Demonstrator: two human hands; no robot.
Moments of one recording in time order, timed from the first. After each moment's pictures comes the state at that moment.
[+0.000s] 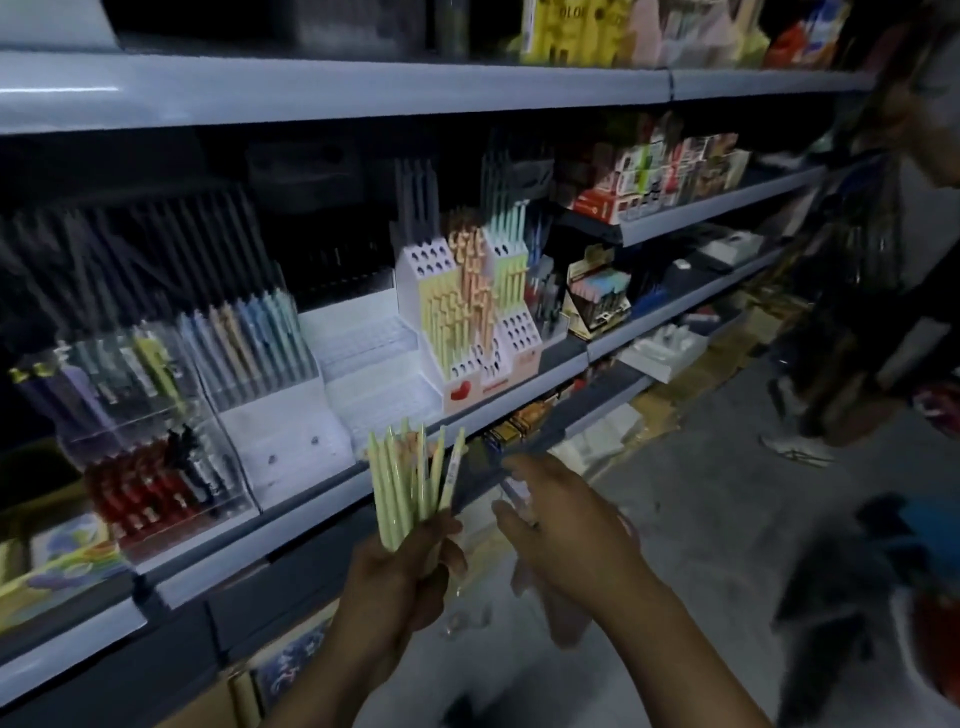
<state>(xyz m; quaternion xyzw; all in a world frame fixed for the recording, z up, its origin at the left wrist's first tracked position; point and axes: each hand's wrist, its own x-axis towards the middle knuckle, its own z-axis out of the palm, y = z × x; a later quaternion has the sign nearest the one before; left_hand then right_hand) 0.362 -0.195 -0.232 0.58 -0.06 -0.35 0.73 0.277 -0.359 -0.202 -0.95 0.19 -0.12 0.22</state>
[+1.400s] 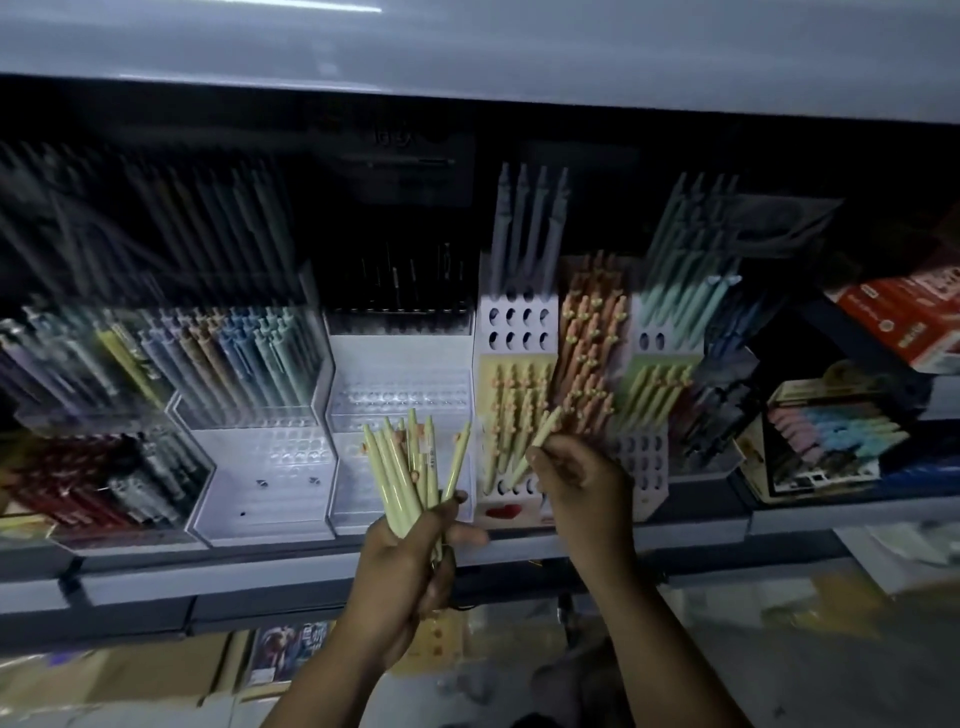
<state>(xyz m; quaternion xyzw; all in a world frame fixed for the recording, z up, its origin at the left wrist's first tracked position) 0.533 -0.399 -0.264 0.57 0.13 -0.15 0.80 0.563 -0.586 -0.273 -0.83 0.07 -0.19 0.52</state>
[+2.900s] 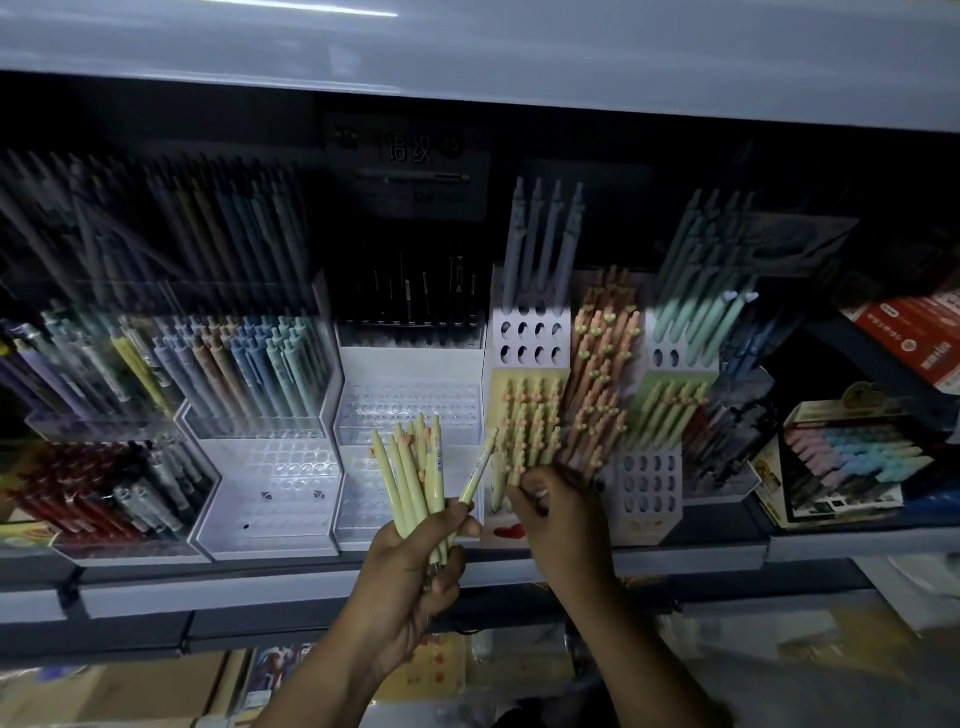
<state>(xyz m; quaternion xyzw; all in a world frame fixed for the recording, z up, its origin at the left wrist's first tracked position) 0.548 -0.396 -0.276 0.46 0.13 -0.20 0.86 0.585 -0.582 -0.333 -0.92 0.03 -0.19 0.34</state>
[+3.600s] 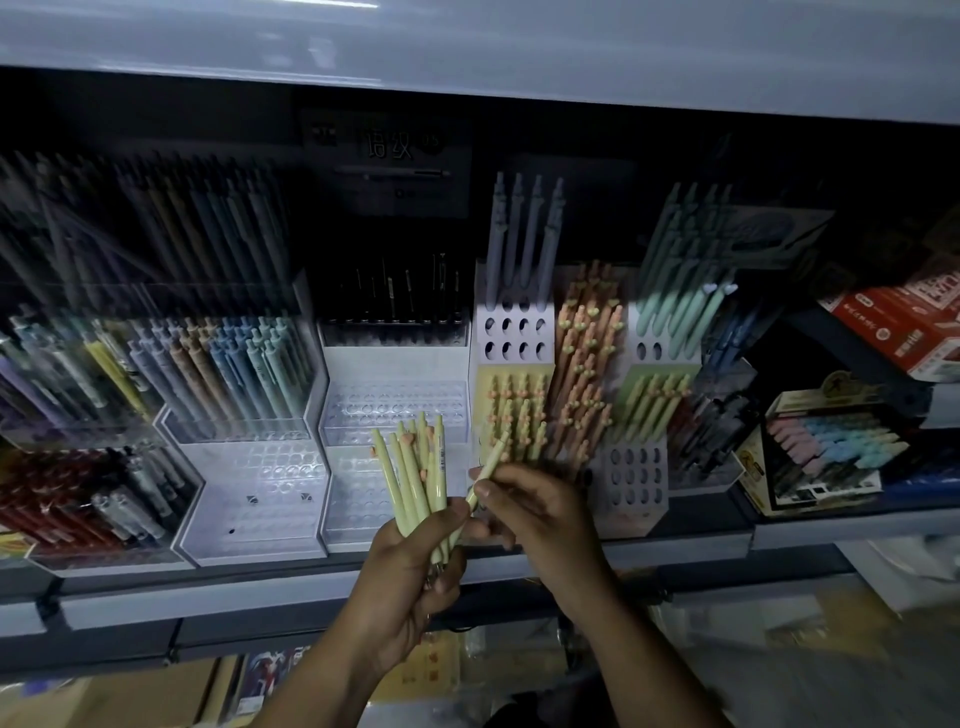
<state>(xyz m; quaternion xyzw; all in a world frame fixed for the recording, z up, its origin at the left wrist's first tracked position) 0.549 -0.406 -0.277 0.48 0.11 -0.22 0.84 0.551 -0.564 -0.258 -0.72 -0.02 -0.01 0.69</state>
